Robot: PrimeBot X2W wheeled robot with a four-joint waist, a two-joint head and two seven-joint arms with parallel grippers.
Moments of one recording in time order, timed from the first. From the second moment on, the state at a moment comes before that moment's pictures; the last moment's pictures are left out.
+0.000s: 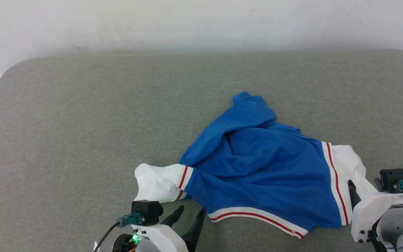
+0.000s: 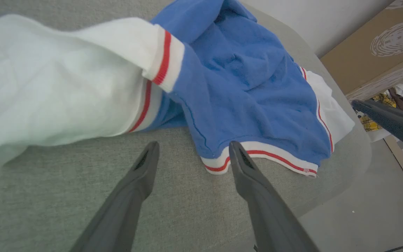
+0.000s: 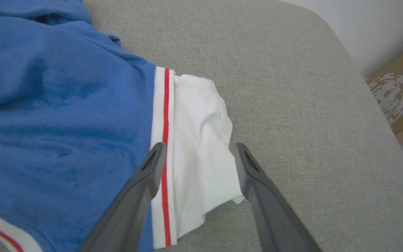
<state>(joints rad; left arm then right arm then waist) 0.00 0.06 -0.32 0.22 -0.47 -0.12 0.15 -0.06 -0.10 -0.18 0.21 -0.04 0.13 0.28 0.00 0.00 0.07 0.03</state>
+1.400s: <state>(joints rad) 0.06 0.16 -0.31 0.27 -0.55 -0.04 0.18 -0.03 -0.05 -0.15 0.17 0.00 0.13 0.26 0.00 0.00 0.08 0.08</state>
